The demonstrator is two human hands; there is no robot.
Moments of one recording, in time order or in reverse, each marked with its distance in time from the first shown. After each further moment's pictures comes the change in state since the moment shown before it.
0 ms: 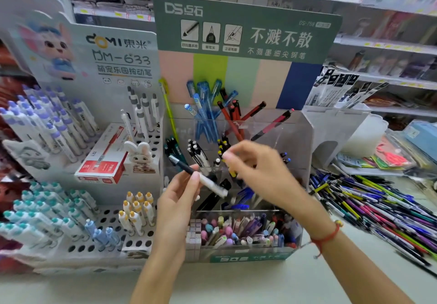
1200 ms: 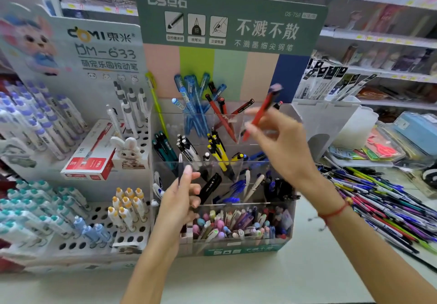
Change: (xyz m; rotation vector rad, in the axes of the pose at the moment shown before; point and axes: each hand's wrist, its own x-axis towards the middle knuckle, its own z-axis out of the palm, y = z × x) left_hand 0.002 -0.002 0.010 0.167 -0.071 -0.195; right_hand 0.009 0.014 -0.037 -0.058 0.320 -0.204
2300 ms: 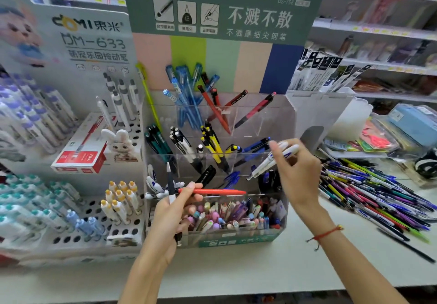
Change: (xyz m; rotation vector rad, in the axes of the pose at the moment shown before) left_hand -0.006 -0.031 -0.010 -0.063 -0.008 -0.101; right_hand -0.058 0.061 0.003 -0.099 0.326 0.120
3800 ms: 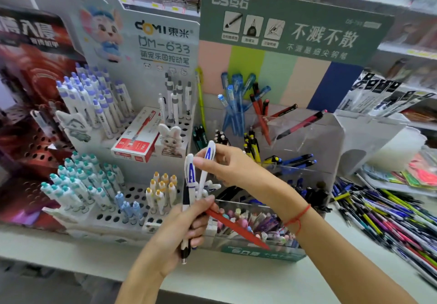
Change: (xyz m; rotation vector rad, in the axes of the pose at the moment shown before) left_hand -0.032 0.020 -0.044 -0.136 -0.209 -0.055; right_hand 0.006 -0.131 0.083 0.427 -1.146 0.233
